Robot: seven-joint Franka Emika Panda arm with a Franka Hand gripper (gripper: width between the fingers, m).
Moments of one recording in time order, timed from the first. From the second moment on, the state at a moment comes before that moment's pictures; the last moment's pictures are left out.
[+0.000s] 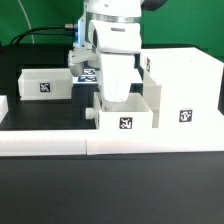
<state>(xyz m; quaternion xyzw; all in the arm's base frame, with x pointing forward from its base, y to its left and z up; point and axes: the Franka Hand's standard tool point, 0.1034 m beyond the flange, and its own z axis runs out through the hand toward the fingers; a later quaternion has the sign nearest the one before) 0.541 -0.019 0.010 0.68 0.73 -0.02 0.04</state>
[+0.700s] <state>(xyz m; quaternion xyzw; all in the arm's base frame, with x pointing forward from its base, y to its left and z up) 0.546 -0.011 0.015 0.69 0.72 -0.03 0.03</state>
